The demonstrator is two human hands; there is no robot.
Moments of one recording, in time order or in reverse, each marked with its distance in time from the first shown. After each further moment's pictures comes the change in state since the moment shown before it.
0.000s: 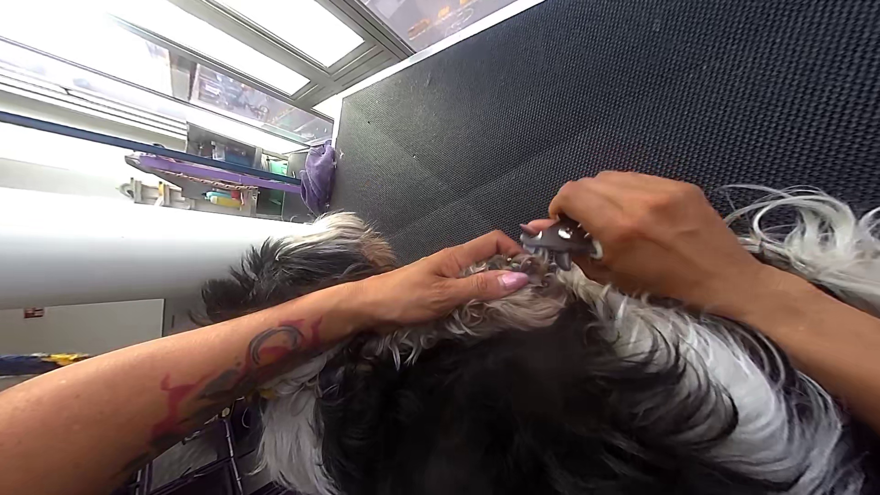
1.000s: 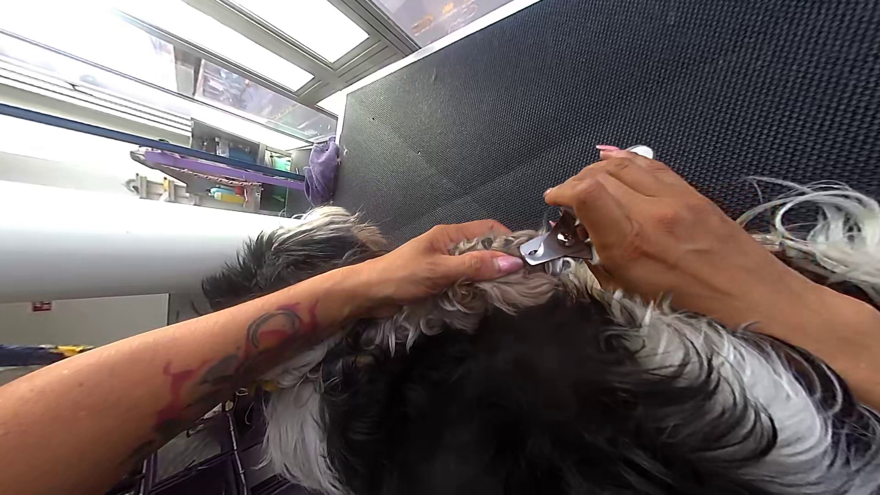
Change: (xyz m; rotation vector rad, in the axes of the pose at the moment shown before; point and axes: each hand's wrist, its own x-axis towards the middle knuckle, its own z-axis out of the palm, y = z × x) left_hand -0.002 0.007 -0.009 -0.142 0.099 -0.102; right_hand 0.000 -0.004 -0.004 0.006 -0.020 -0.036
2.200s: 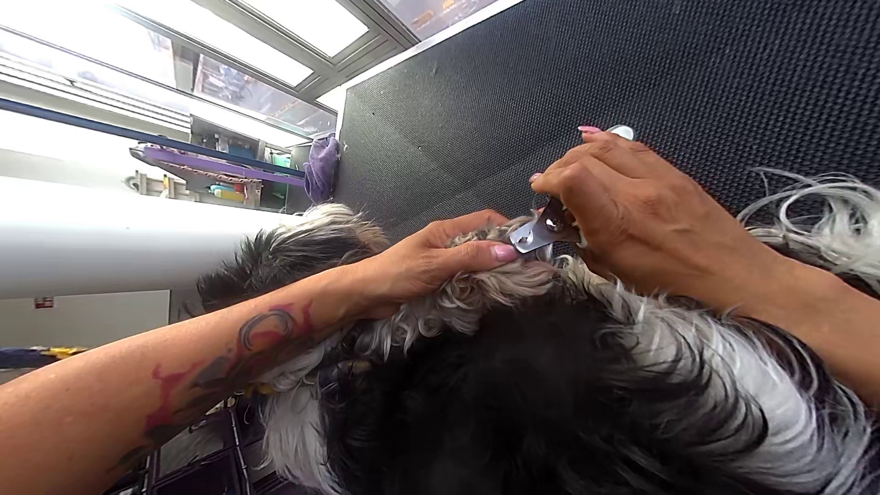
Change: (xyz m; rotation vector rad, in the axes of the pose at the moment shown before) left_hand -0.006 0.001 0.004 -0.024 0.028 0.014; right_hand 0.011 0.002 0.006 0.034 0.023 -0.047
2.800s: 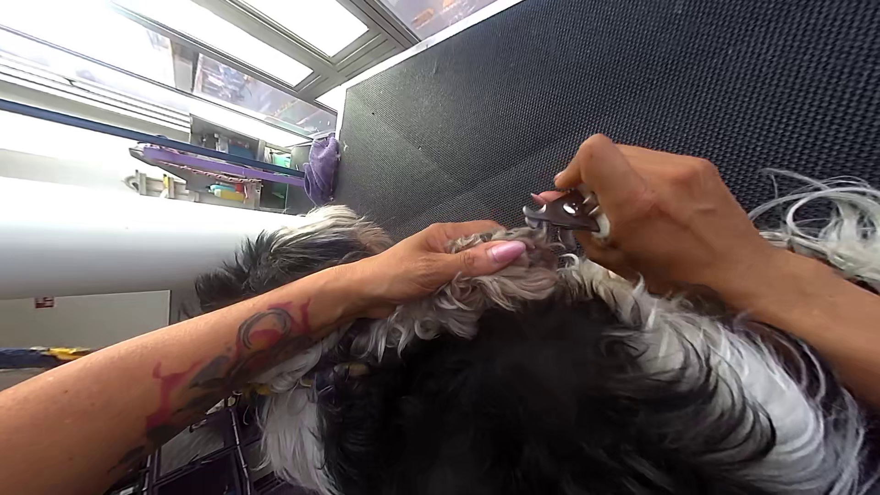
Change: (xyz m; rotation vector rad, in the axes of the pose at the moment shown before) left_hand 0.000 0.001 -0.005 -0.023 -0.044 -0.014; right_hand 0.005 0.001 -0.005 -0.033 0.020 0.131
